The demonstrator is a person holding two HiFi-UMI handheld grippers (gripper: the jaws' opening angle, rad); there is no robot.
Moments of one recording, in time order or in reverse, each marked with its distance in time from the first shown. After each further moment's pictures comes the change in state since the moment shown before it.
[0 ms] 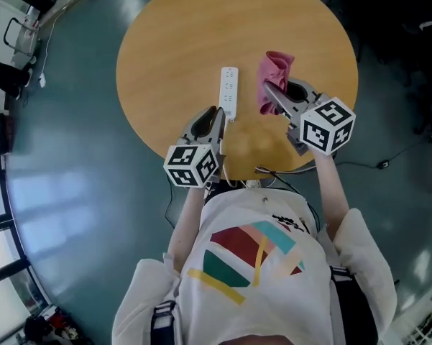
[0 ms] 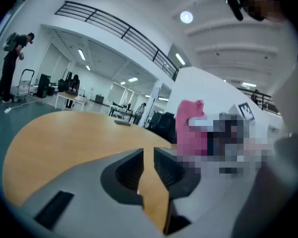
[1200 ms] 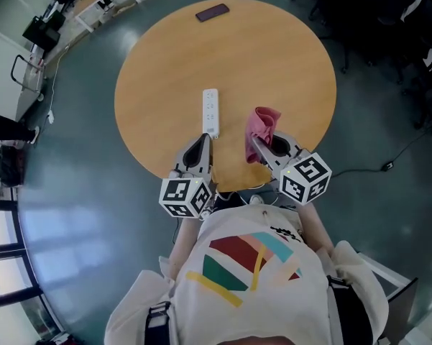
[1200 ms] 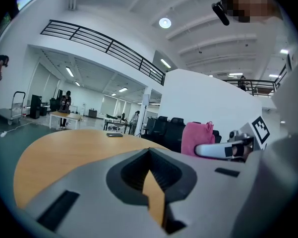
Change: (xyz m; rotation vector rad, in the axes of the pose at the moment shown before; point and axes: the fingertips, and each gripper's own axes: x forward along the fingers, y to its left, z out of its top) left arm -0.028 -0.082 0.007 0.165 -0.099 -0.029; right arm -0.099 0.037 -0.061 0.099 -0.141 -0.097
